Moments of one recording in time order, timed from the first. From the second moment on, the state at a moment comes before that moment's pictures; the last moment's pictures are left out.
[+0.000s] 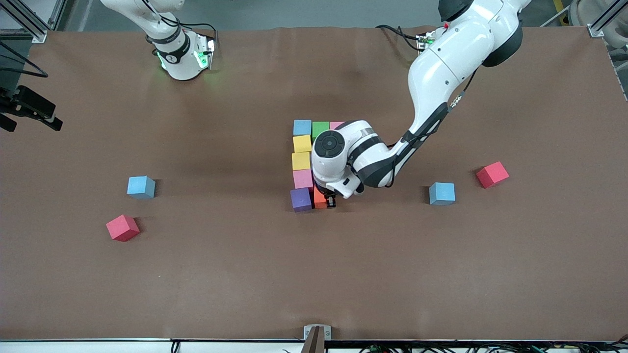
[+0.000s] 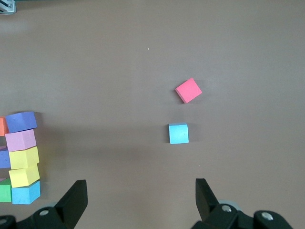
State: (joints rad) left arm -0.32 0.94 -0.57 -1.37 0.61 2.19 -2.71; right arm -0.04 0.02 0.01 -1.42 0.05 1.49 -0.01
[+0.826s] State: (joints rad) left arm -0.34 0.95 -0.57 -1.37 0.60 2.21 -2.72; right arm -0.04 0.02 0.01 -1.42 0.05 1.49 -0.01
